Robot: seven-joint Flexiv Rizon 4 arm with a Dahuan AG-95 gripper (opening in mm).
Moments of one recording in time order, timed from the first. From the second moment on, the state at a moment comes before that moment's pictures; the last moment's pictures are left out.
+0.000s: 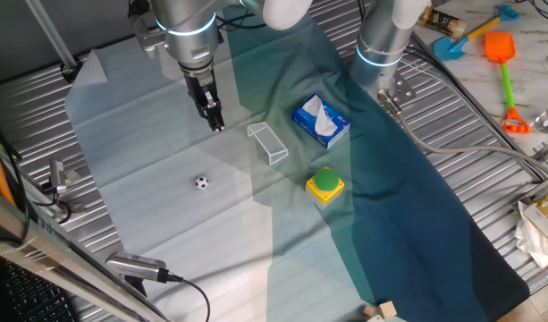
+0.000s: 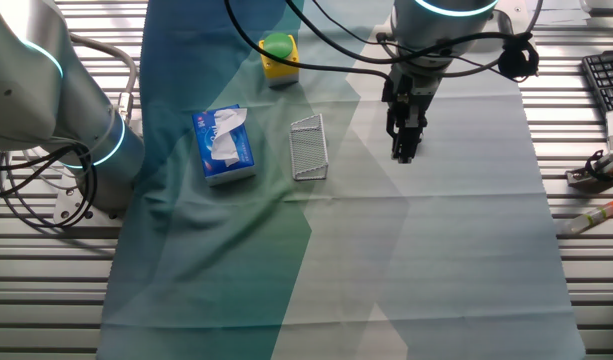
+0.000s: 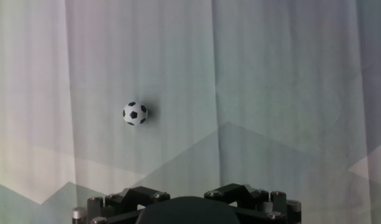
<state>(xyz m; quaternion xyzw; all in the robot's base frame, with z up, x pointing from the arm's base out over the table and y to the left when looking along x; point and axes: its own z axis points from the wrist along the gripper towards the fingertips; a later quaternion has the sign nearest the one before) 0.500 0.000 0.170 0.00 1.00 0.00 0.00</state>
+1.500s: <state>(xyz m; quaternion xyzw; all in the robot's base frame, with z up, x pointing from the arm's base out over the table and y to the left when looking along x) 0.500 0.001 0.170 -0.07 1.00 0.00 0.00</state>
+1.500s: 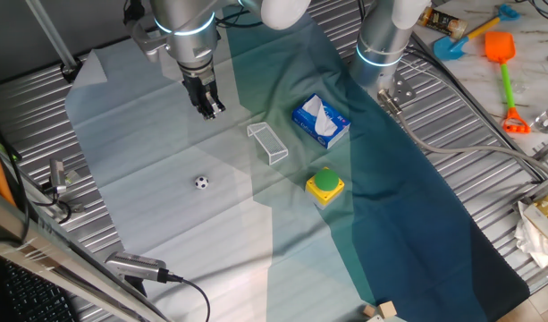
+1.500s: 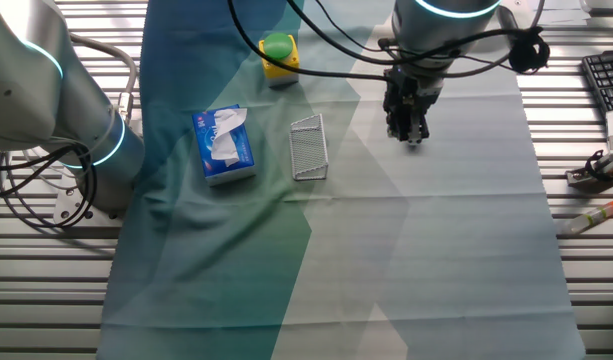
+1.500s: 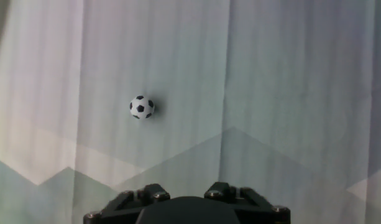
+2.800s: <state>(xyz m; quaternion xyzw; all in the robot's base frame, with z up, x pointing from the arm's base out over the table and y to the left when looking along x) 0.635 0.062 0.154 -0.05 1.00 0.01 -0.01</state>
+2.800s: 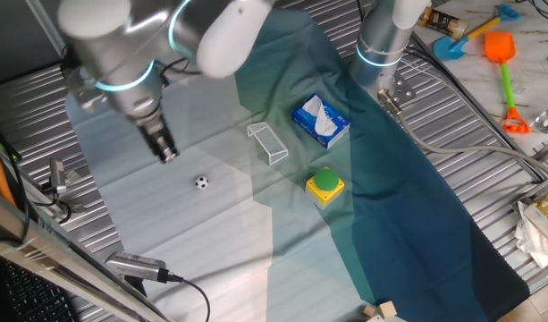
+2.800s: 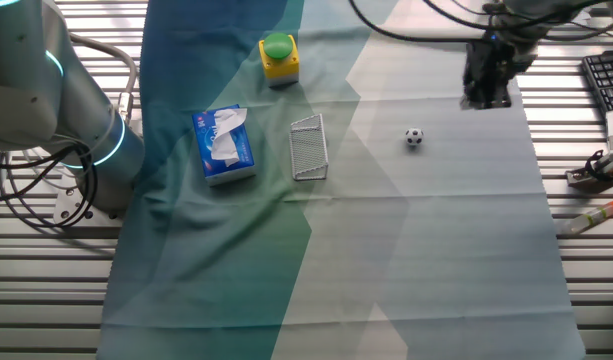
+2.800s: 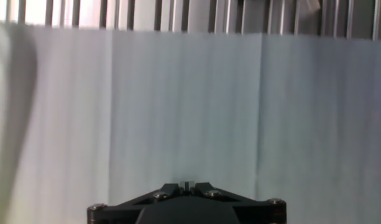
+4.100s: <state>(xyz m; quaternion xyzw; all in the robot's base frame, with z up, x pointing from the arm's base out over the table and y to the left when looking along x) 0.632 0.075 0.056 -0.01 1.00 0.03 -0.01</state>
